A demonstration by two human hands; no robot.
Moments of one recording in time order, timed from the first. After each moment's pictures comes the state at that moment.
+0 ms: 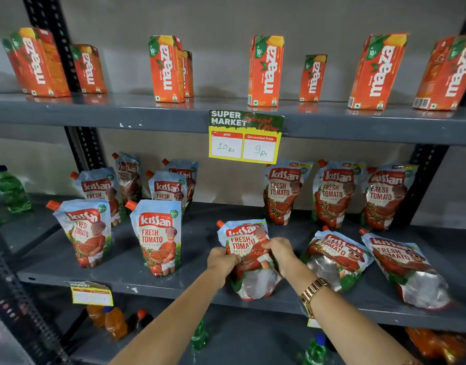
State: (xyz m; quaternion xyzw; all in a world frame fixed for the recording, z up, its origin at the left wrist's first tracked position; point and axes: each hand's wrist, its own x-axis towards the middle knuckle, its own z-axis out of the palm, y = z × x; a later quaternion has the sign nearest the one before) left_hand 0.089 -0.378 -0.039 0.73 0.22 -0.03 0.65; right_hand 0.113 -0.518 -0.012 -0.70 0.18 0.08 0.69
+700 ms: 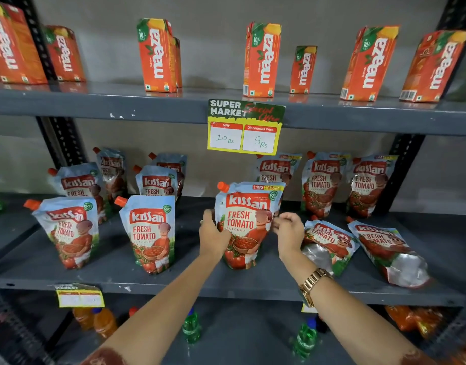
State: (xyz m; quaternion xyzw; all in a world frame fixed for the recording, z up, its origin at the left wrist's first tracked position) left_hand 0.084 -0.370 0.002 0.80 0.08 0.14 0.58; right_hand 0.110 -0.525 -0.003 -0.62 0.16 -0.18 0.75
